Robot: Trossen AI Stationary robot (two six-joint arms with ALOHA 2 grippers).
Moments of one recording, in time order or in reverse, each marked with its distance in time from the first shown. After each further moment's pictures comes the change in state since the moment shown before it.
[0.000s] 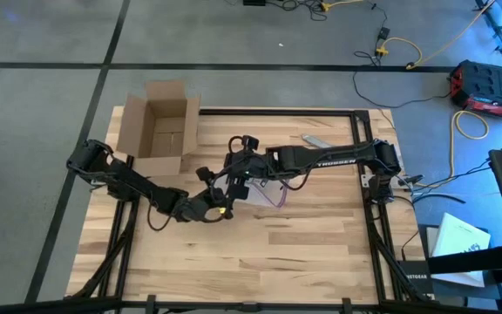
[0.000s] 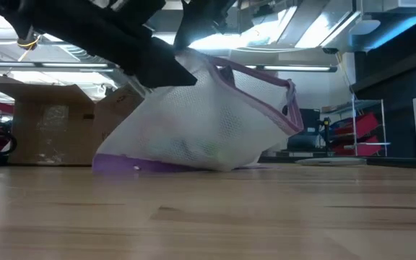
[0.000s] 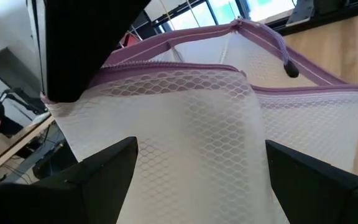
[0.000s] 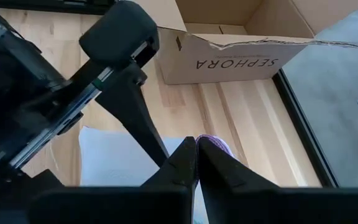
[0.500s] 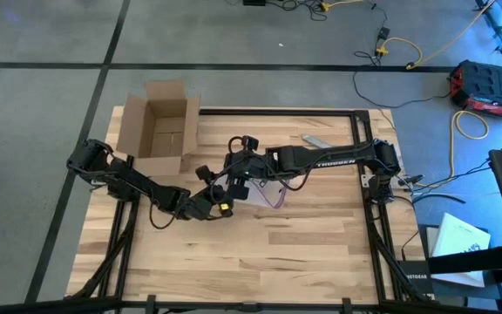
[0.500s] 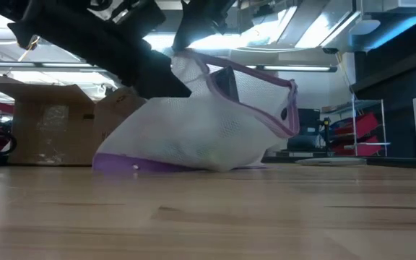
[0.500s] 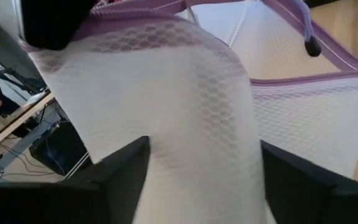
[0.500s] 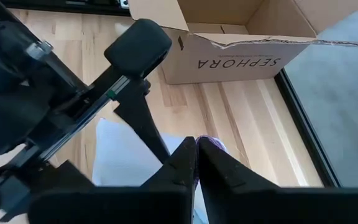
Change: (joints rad) left arm 0.024 0.000 0.000 -0.128 0.021 -0.134; right arm 0.001 0.001 0.000 0.003 0.000 0.001
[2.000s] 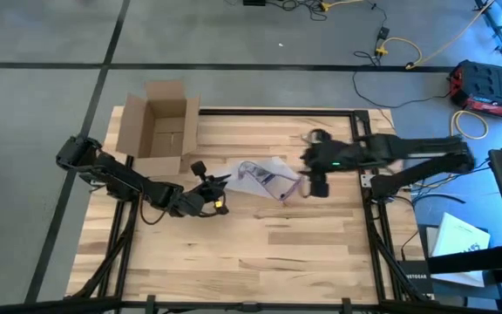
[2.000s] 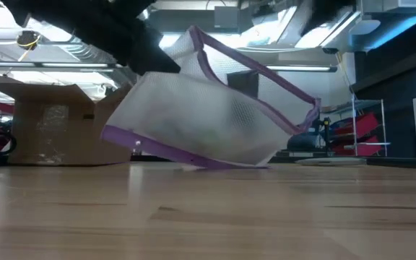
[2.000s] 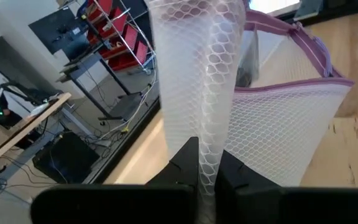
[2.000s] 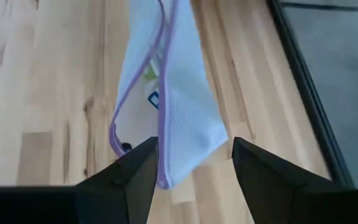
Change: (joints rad) left arm -0.003 -0.130 -0.001 -0.054 0.003 0.082; right arm 0.008 -0.797 -0.602 -0.299 -0.106 0.037
